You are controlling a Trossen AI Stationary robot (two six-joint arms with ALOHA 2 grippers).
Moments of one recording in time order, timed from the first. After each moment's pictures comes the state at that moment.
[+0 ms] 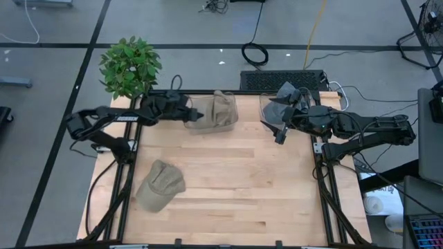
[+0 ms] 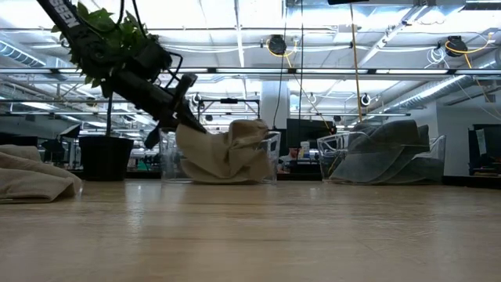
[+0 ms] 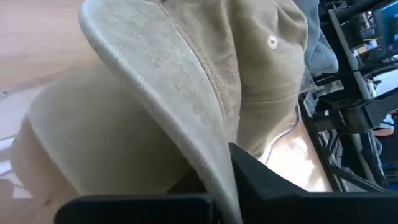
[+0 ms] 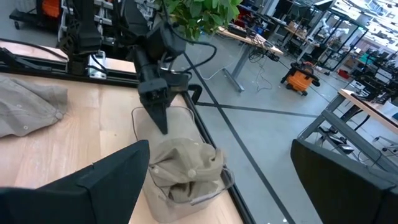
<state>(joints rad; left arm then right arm) 0.61 1.42 0.57 0.33 0.32 -0.79 0.05 0.94 1.04 -0.36 0.52 -0.23</state>
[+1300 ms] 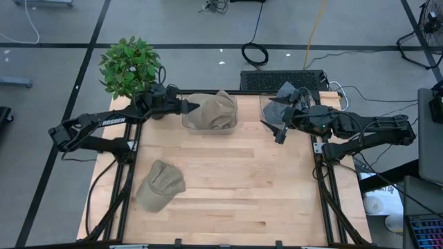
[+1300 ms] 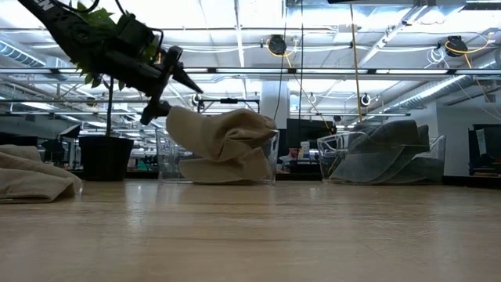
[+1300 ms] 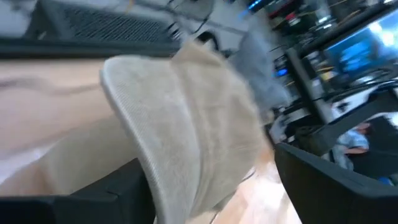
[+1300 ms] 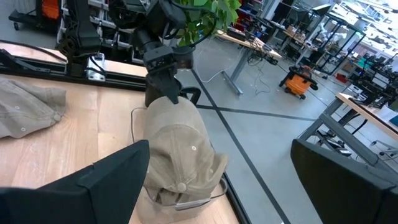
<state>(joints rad) 0.69 1.21 0.57 0.29 0.35 -0.78 0.05 0.94 1.04 -0.35 0.52 -0.25</state>
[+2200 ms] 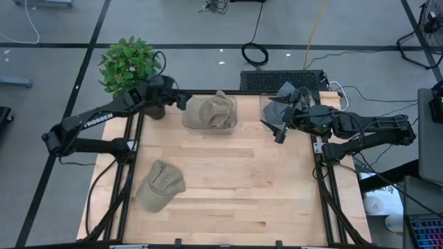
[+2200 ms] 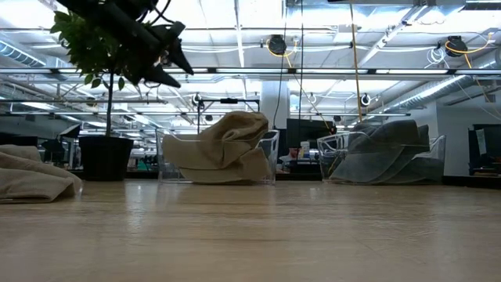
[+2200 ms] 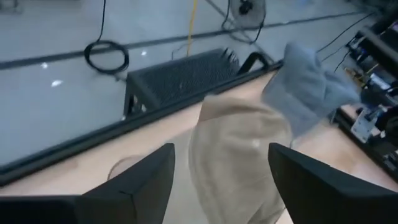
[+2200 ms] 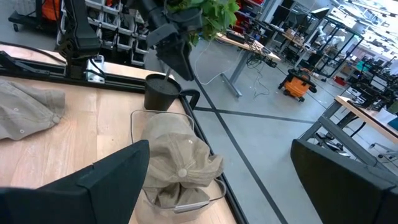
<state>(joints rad) 0.63 1.09 0.88 -0.26 0.01 -0.43 0.05 0.94 1.04 -0.33 0.52 -0.26</state>
